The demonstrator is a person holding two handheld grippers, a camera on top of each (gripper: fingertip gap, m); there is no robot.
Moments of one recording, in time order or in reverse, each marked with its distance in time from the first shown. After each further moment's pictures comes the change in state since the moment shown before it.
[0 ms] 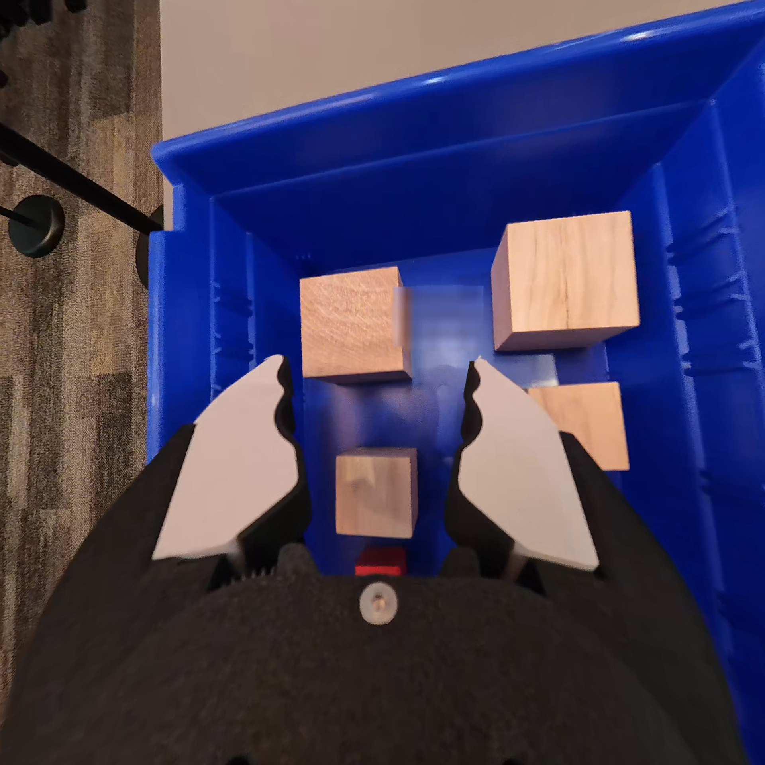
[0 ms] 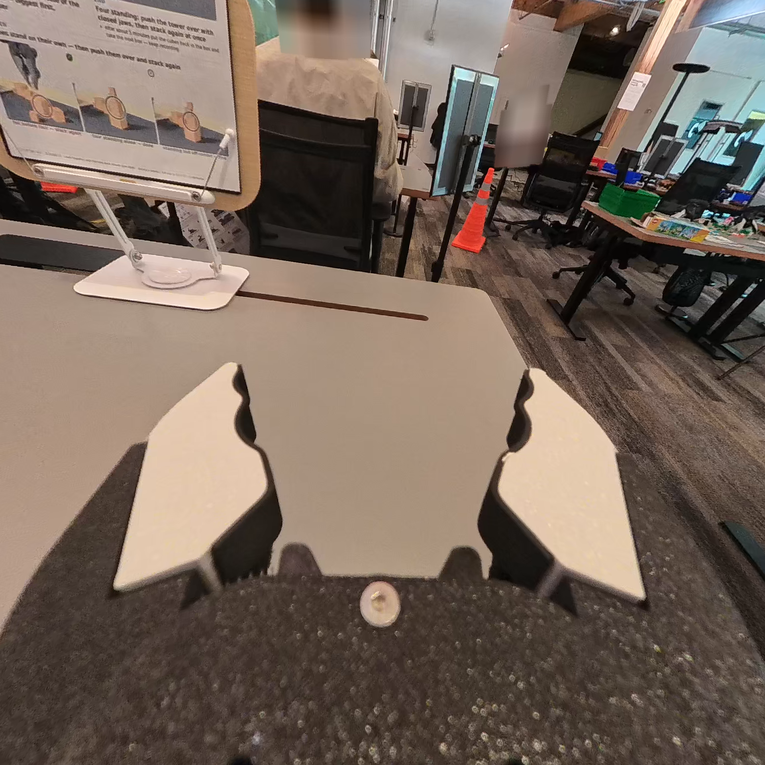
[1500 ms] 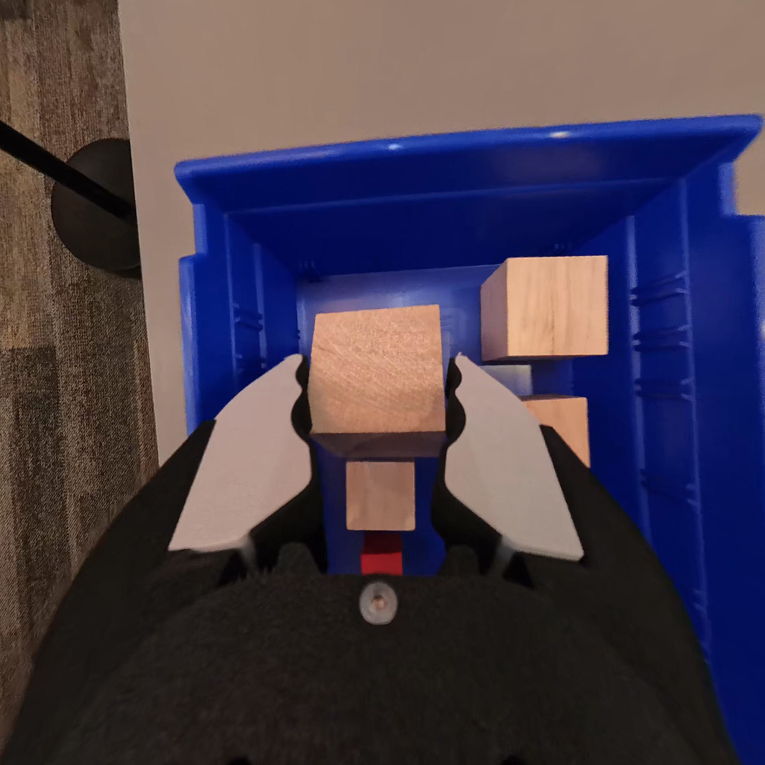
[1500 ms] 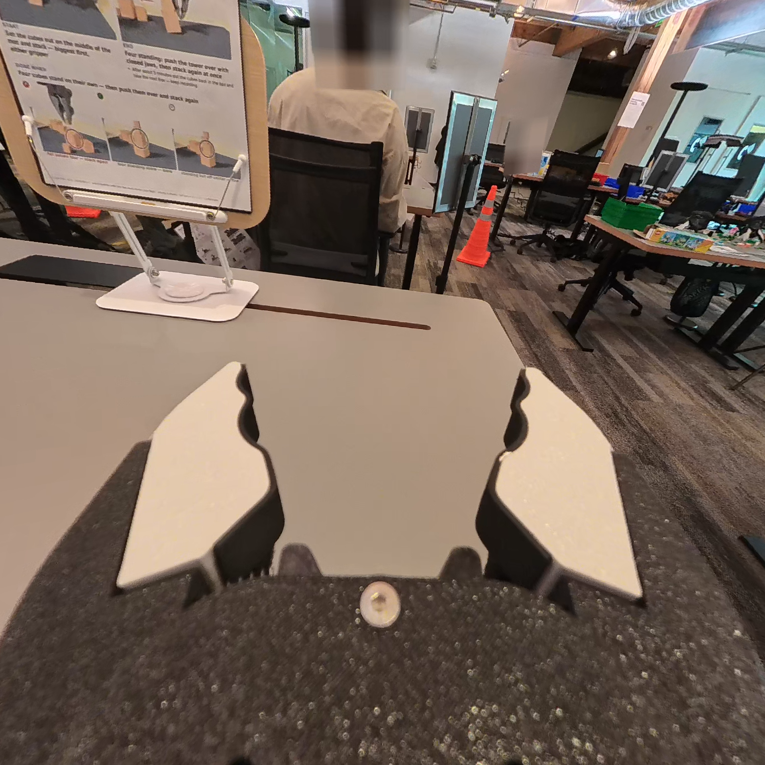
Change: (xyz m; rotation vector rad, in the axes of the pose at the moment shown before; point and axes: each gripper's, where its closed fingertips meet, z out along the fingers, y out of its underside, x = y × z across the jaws) left arm -0.009 -0.014 -0.004 -0.091 0.121 -0.089; right arm 0.005 -0.003 -0.019 0.045 -0.017 0.020
